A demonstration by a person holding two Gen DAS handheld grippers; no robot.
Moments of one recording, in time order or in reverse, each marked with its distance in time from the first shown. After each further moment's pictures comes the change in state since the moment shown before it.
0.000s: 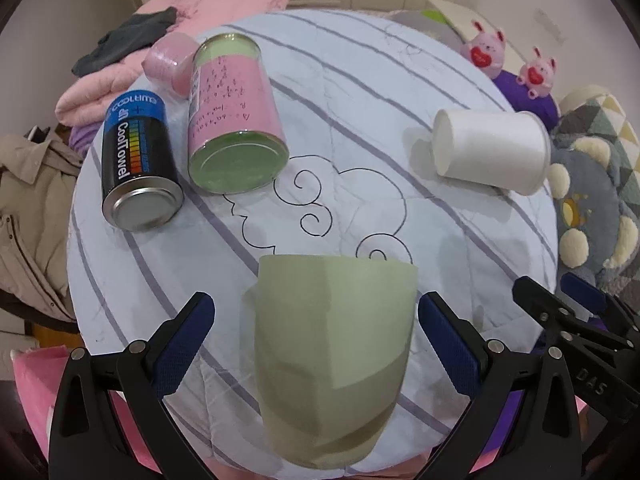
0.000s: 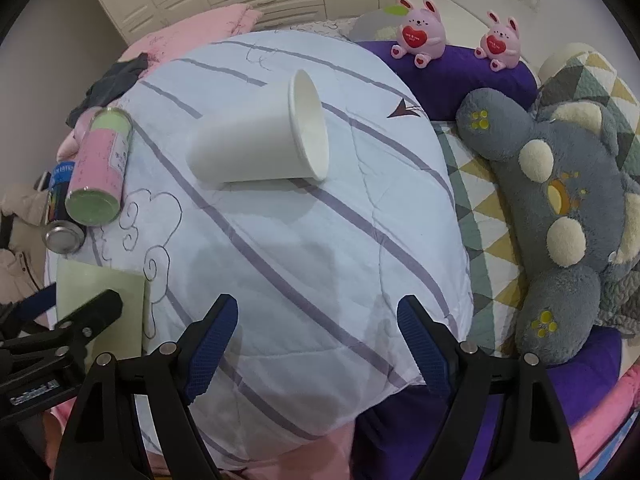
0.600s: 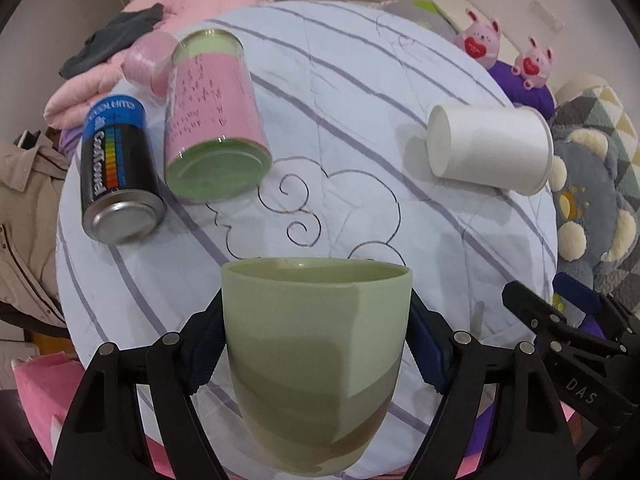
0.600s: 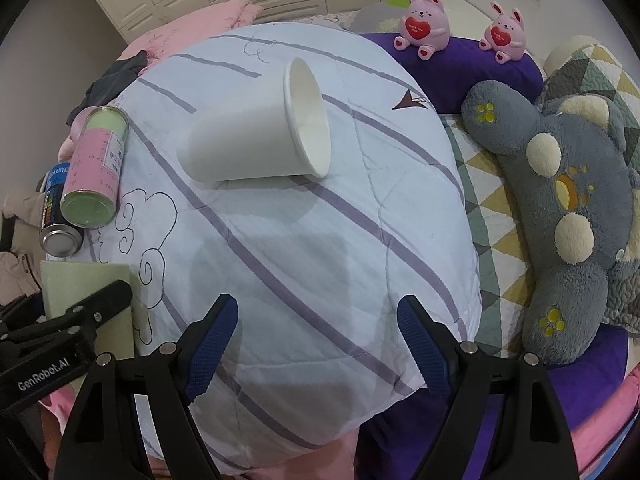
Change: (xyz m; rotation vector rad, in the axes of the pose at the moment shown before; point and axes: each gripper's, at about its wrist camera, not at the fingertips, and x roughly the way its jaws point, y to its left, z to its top) left arm 0.005 -0.003 0.010 0.029 0.023 -0.027; right arm 0.010 0.000 0.003 0.001 0.025 0.009
